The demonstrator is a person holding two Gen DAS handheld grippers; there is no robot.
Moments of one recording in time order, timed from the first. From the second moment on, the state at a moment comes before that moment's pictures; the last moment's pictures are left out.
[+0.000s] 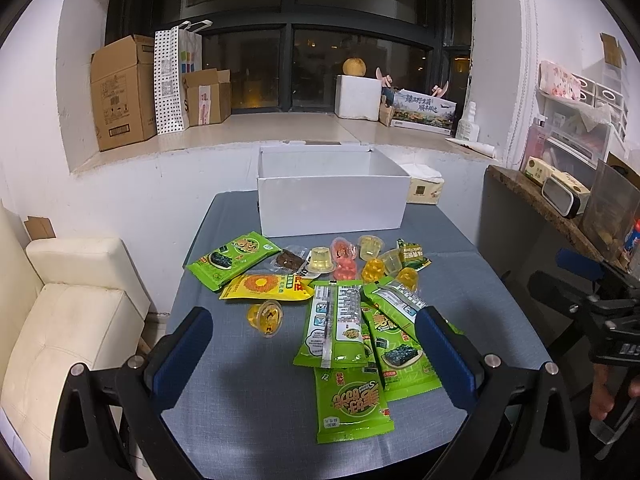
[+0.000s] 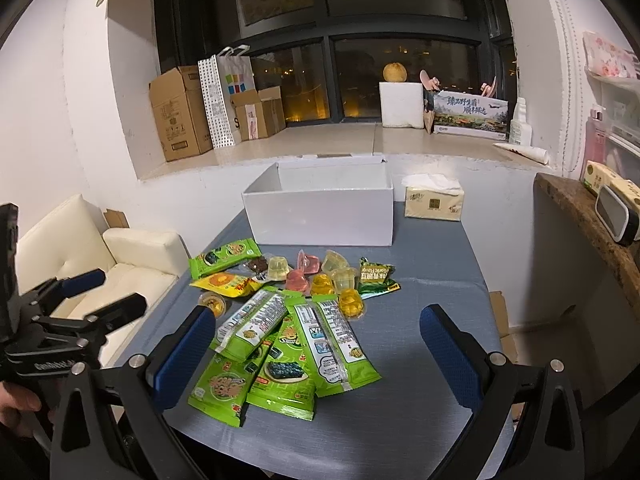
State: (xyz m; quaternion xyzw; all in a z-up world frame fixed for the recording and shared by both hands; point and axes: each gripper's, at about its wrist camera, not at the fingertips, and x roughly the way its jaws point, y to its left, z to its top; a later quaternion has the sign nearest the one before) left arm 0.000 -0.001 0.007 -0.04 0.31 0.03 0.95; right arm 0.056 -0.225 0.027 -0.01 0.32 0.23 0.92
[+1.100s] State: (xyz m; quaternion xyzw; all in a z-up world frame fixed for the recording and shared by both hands) left arm 0.042 0.002 -0.060 -0.06 0.39 -0.04 0.92; right arm 0.154 -0.186 -0.099 -0.05 0.46 0.33 0.82
